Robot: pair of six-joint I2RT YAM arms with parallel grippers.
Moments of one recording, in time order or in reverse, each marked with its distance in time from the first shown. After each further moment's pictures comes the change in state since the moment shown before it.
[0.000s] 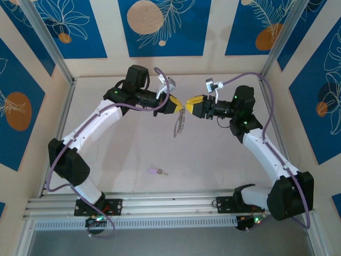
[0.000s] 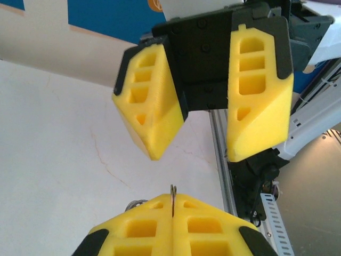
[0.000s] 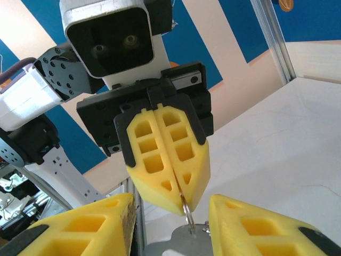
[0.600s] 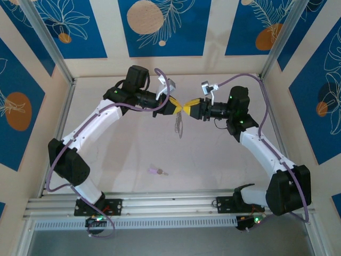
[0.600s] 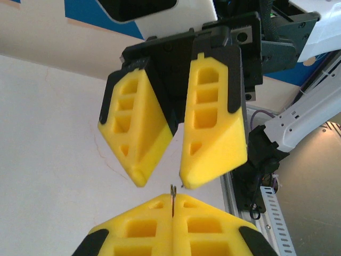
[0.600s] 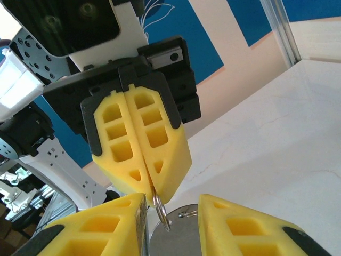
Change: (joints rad) left arm 0.000 0.002 0.010 -0.040 -0.004 0.036; right arm 0.024 0.045 -0.022 -0.001 -0.011 -0.021
